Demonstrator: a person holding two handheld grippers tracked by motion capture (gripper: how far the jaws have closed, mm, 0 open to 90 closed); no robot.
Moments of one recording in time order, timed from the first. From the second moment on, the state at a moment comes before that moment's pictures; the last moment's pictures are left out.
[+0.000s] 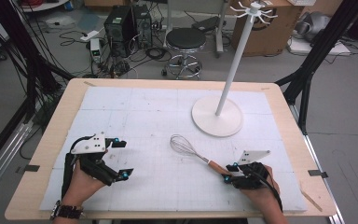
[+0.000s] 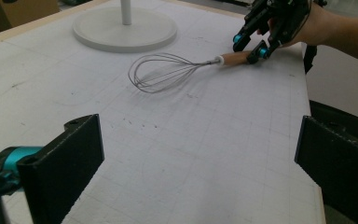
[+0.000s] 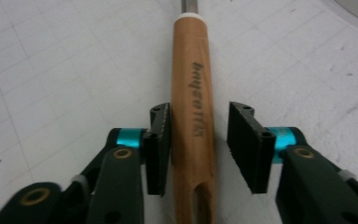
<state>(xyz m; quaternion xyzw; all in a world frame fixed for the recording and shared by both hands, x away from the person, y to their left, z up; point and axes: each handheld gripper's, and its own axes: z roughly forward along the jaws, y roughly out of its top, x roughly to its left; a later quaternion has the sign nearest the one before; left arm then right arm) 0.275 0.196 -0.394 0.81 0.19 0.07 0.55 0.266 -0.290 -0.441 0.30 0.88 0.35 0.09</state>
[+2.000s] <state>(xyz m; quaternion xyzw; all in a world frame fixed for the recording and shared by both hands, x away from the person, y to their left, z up) 0.274 0.197 -0.393 0.81 0.19 0.07 0.56 0.274 -0.198 -0.440 0.18 0.92 0.35 0.05</state>
